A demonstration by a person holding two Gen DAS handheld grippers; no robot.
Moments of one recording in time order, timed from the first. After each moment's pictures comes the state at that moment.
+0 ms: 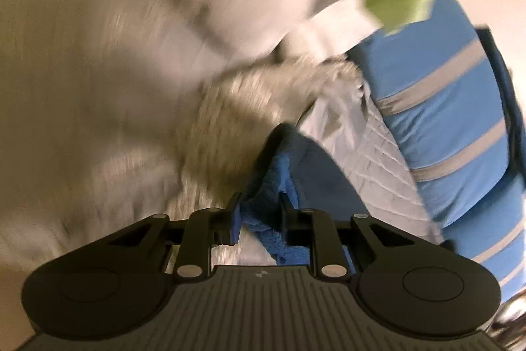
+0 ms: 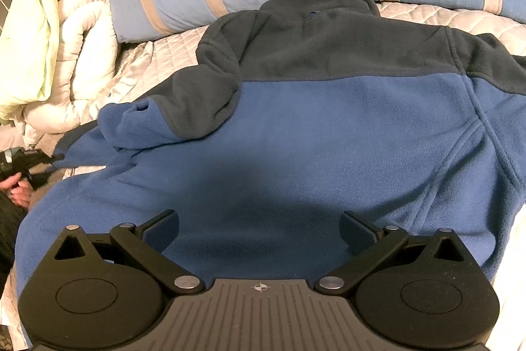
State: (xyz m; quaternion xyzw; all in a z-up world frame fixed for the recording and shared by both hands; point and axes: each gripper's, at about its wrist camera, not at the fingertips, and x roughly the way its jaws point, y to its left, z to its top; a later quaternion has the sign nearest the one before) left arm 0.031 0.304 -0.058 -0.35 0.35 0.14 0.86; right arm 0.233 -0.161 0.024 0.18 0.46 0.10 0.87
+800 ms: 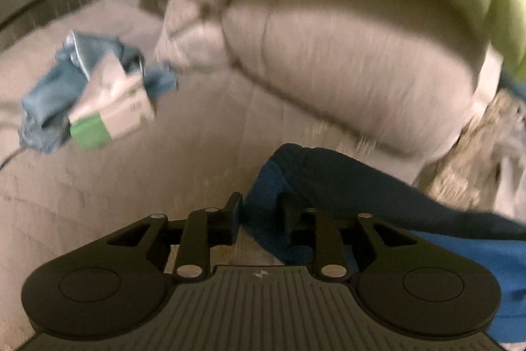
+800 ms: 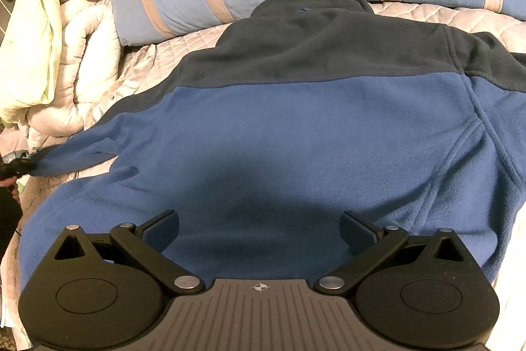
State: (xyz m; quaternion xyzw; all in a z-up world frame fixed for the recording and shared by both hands) left arm 0.019 0.359 -0.040 -0.08 0.37 0.41 0.83; right arm 0.231 -0.166 0.023 0.18 0.45 0.11 0.87
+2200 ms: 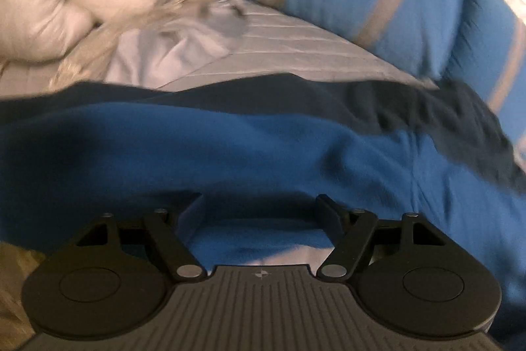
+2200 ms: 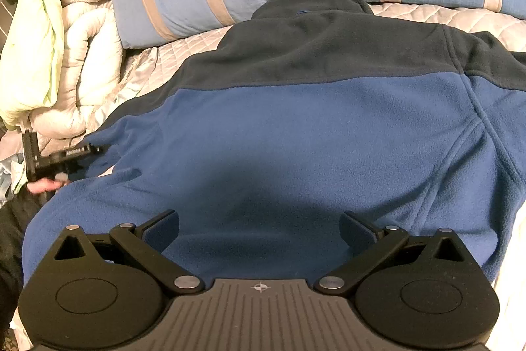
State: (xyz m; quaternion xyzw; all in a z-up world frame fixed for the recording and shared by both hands) left arm 0.067 0.114 -0.095 -0.09 0.42 0.02 0.90; right arm 0.228 -0.170 0.023 0.19 0.44 0.11 0.87
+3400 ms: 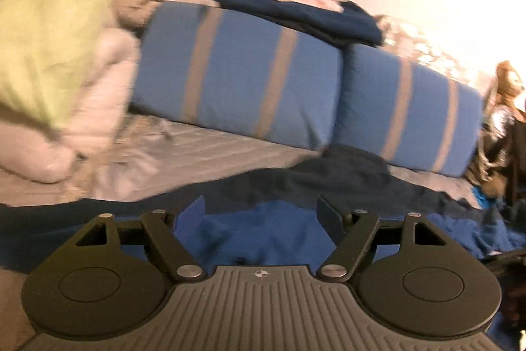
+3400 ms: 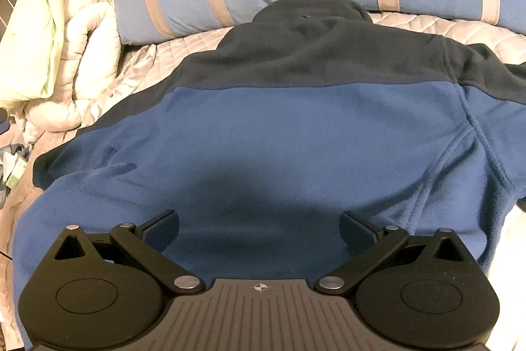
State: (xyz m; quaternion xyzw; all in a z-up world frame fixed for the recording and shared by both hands) left arm -0.028 0.003 0.069 -0.06 0.27 -0.05 0.96; right arm 0.219 -0.163 0.029 0.16 0.44 0.10 0.88
